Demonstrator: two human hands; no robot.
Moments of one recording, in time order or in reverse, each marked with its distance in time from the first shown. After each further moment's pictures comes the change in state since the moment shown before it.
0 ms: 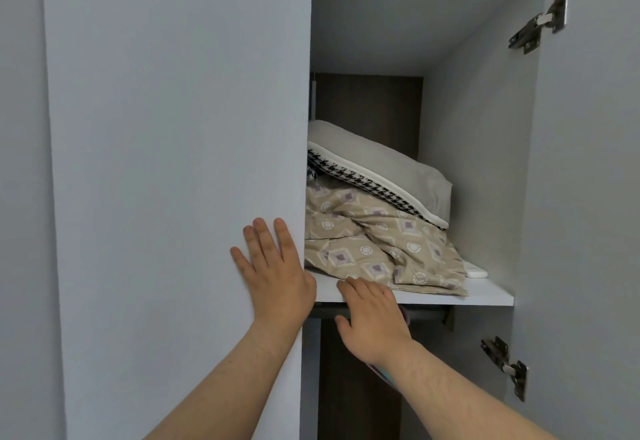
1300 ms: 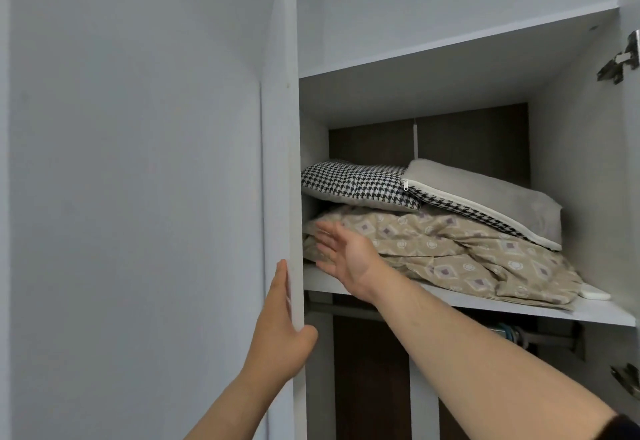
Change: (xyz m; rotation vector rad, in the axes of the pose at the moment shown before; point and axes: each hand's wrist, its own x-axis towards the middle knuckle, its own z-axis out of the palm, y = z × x) left_hand -0.137 -0.074 -0.264 -0.573 -0.128 -0.258; right_hand -0.002 -0.221 -0.159 1.842 -0.387 0.002
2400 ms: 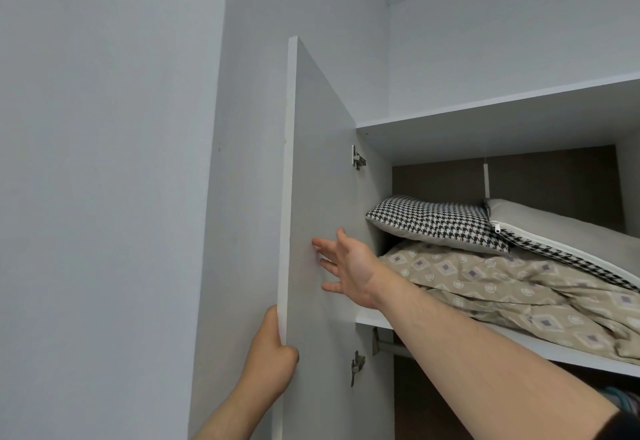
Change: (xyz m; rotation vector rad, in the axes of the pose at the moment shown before) left_hand 0.008 -0.059 -0.185 -0.120 0.127 -0.208; right_hand 0.062 -0.007 0.178 -0.148 -0.247 0.080
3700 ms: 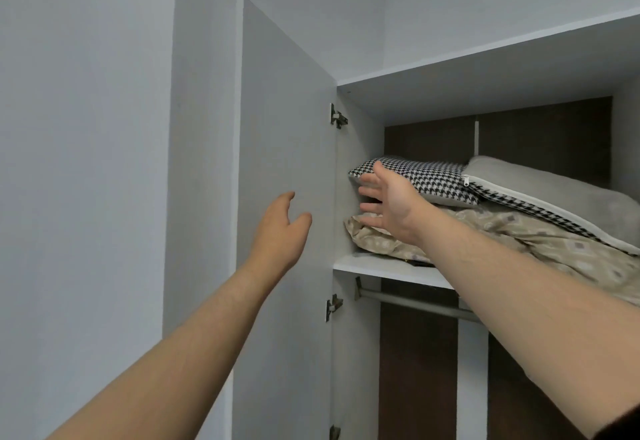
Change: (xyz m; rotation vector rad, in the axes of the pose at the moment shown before) left_hand -0.025 0.110 0.057 0.267 0.187 0.239; right_hand -0.106 -0.038 -0.086 0.007 0.246 -0.098
